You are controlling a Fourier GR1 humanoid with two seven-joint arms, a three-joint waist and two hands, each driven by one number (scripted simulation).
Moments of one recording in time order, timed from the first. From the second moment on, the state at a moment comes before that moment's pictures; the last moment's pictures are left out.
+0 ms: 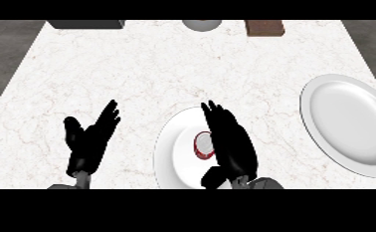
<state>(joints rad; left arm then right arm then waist) 0.01 0.19 -0.18 -1.43 0.21 0.14 0.20 -0.19 -0.05 0.63 -1.64 0.86 0.11 0.73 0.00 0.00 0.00</state>
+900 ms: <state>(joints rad) 0.04 0.15 -0.13 -1.44 0.15 0.09 0.20 -0.27 -0.01 0.62 -1.39 0.92 0.13 0.61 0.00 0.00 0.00</state>
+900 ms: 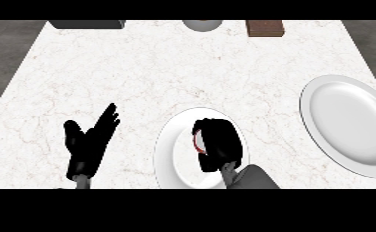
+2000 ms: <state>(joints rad) 0.02 0.12 -0.13 -1.43 0.12 0.07 0.21 -0.56 -0.01 0.27 -1.21 1.36 -0.33 1.08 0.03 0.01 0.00</state>
